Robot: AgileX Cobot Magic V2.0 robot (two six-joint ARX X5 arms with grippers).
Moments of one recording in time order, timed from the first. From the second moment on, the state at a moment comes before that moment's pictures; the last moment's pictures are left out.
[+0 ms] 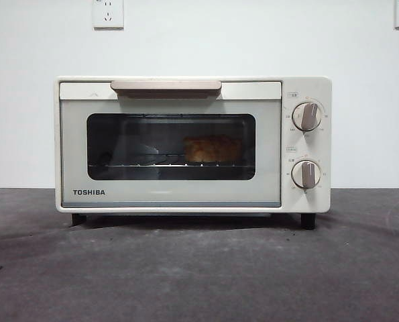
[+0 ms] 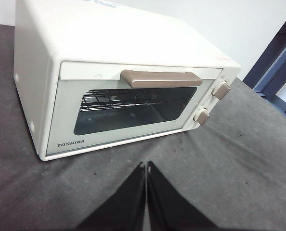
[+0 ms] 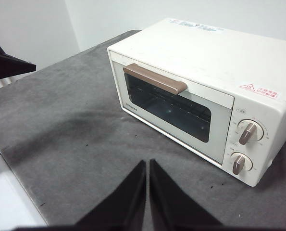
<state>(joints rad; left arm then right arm) -0.06 0.36 0.58 -0.51 0.58 -0.18 0.77 0.42 0.87 -0.74 -0.05 0.12</state>
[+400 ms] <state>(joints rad) -0.06 0.36 0.58 -0.51 0.58 -0.18 0.77 0.42 0.87 -0.74 -0.05 0.12</state>
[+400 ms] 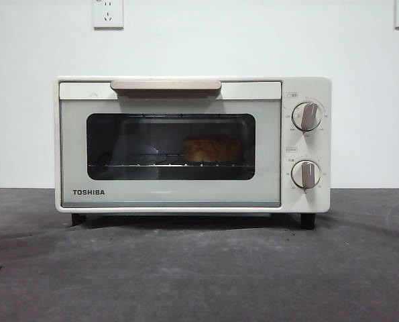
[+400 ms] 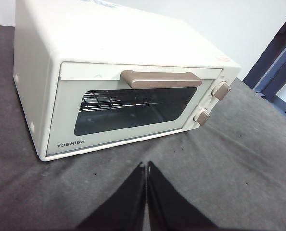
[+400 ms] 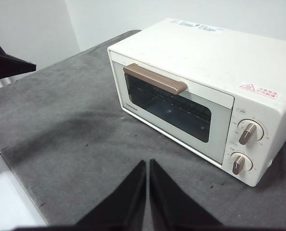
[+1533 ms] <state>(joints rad) 0.00 0.01 0.03 -0.18 0.08 -0.11 0.77 0.42 0.87 -0.74 -0.05 0.12</state>
